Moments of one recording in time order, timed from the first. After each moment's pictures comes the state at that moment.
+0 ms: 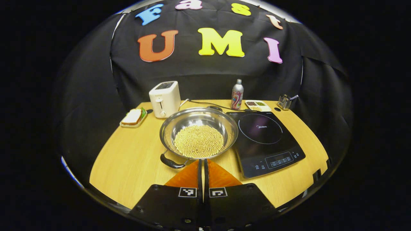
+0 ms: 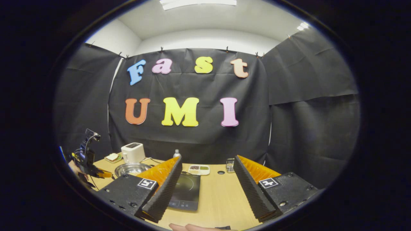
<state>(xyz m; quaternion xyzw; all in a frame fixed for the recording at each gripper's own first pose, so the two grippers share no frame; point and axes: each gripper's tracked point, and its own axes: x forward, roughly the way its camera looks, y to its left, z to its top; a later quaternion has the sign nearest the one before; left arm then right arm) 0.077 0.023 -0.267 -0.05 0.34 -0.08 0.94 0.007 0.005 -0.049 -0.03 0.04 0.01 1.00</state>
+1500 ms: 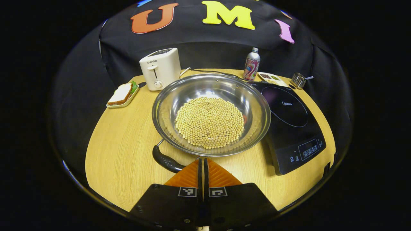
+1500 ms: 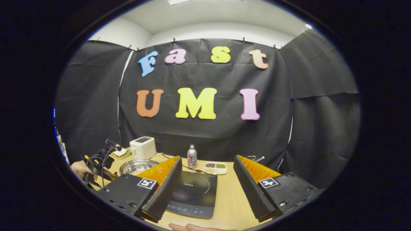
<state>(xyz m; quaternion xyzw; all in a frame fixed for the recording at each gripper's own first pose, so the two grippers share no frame) 0.113 0.045 -0.351 -0.02 0.45 -0.09 0.89 0.085 0.068 -0.088 -0.04 0.07 0.07 0.99</state>
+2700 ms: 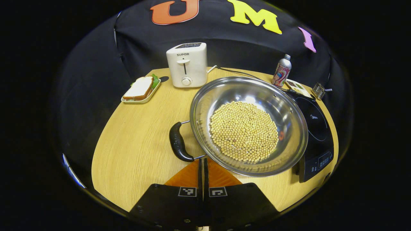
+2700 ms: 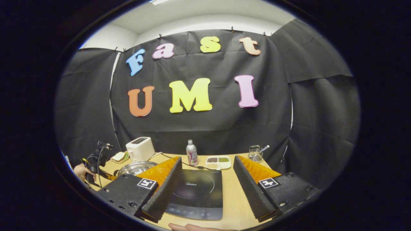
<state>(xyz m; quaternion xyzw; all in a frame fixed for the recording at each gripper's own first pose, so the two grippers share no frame) 0.153 0.121 -0.370 -0.05 0.46 -0.03 0.89 0.121 0.071 -0.118 0.02 0.11 0.06 0.99</state>
